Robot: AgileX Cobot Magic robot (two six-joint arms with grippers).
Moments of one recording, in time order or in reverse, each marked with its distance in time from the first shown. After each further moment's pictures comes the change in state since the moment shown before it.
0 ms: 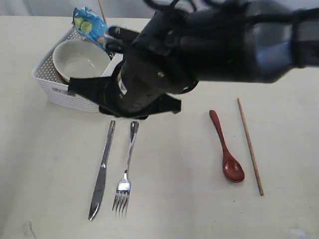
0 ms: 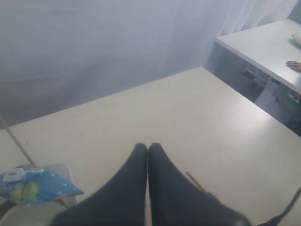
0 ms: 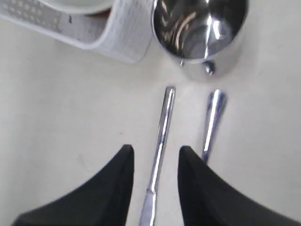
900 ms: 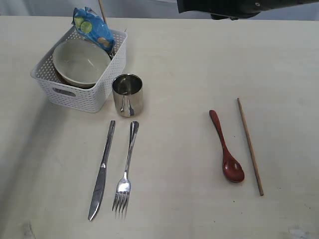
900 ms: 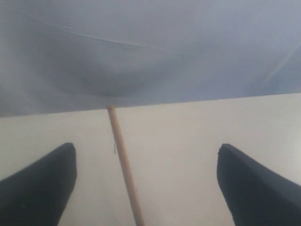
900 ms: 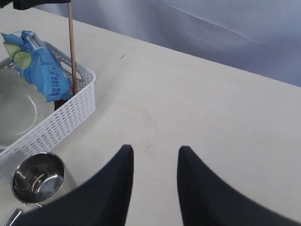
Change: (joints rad) left arm -0.127 0.876 -0.240 -0.318 -0.605 0.332; right arm -0.339 -0.369 0.129 -0.353 -0.093 -0.441
